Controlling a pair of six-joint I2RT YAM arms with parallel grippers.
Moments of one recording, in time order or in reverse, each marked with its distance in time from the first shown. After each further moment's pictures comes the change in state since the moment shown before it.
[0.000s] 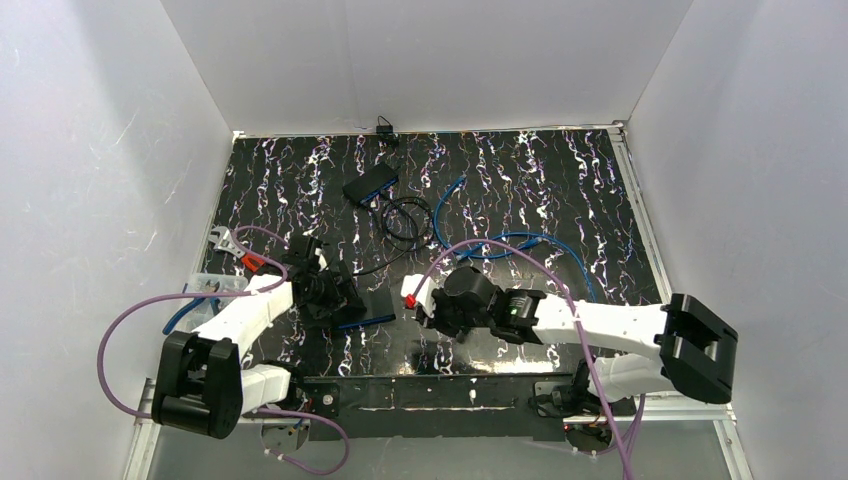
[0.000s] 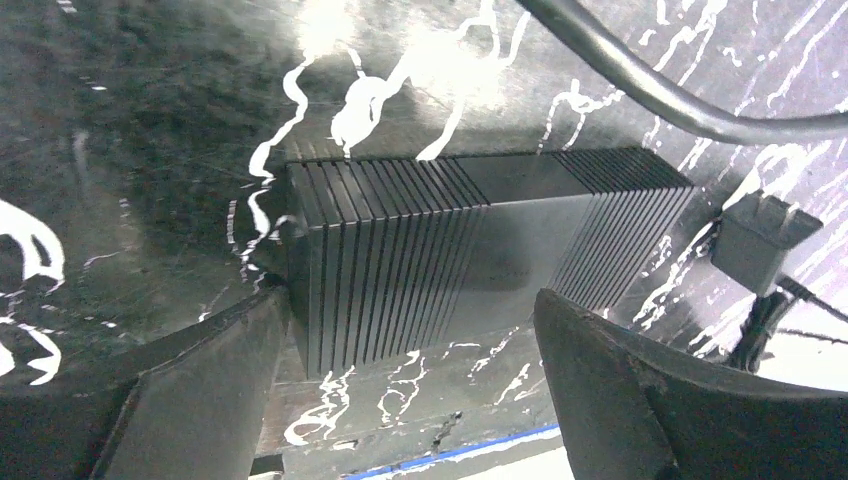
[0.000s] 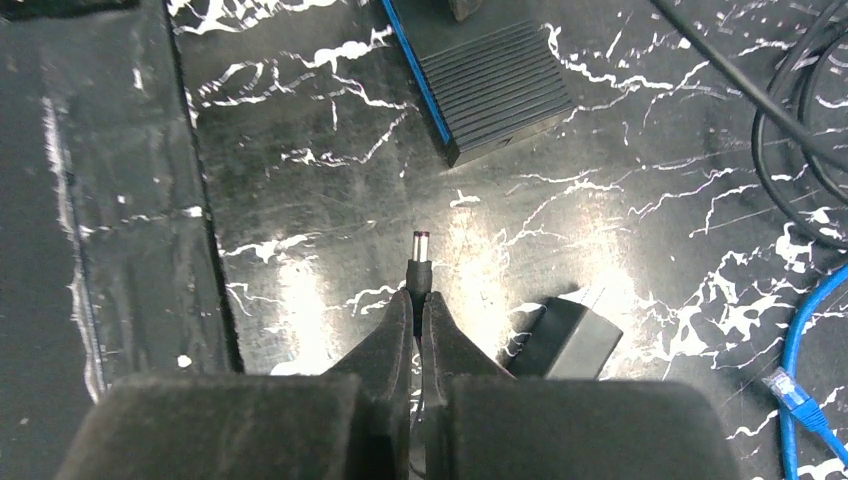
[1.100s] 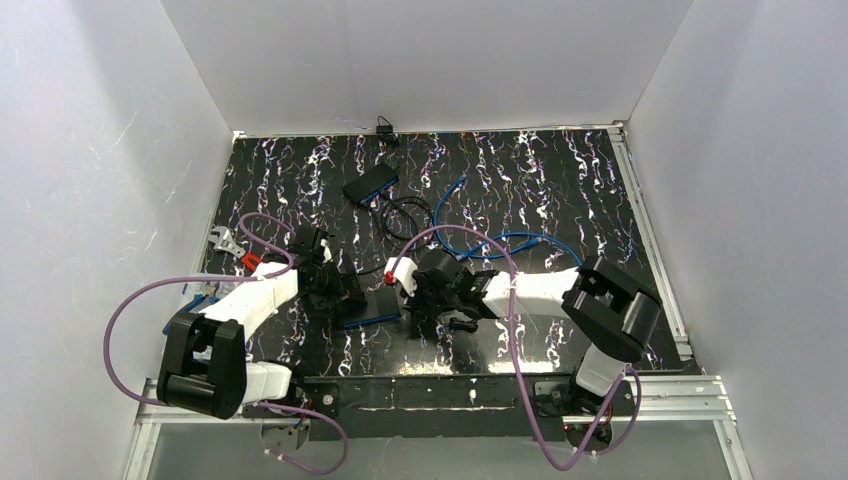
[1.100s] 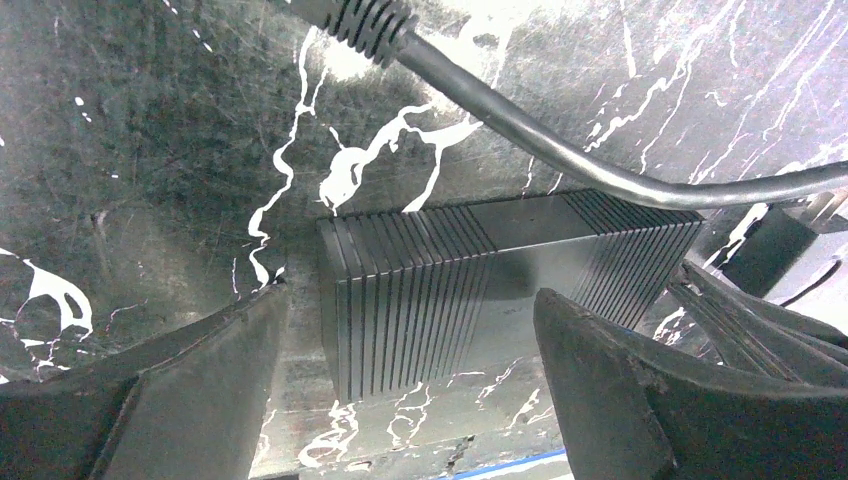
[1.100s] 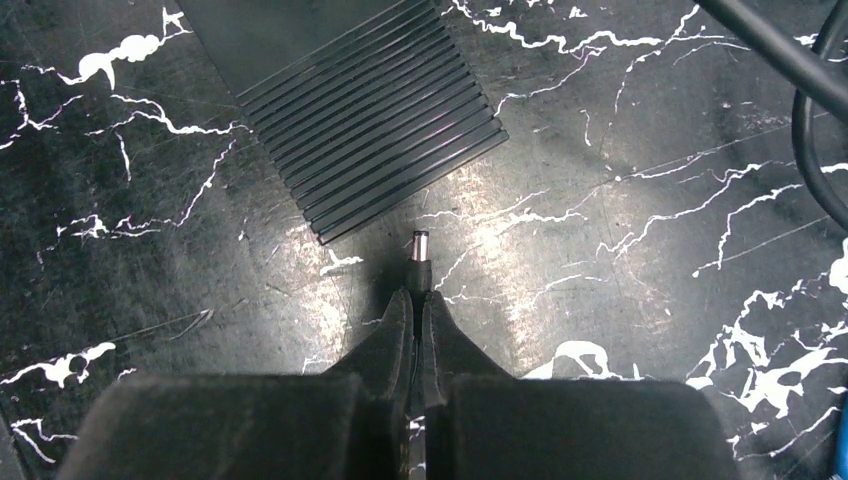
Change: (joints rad) left arm -0.020 0.095 0.071 0.018 -0.049 0.056; right arm -0.125 0.405 0.134 0.138 -0.020 -0.008
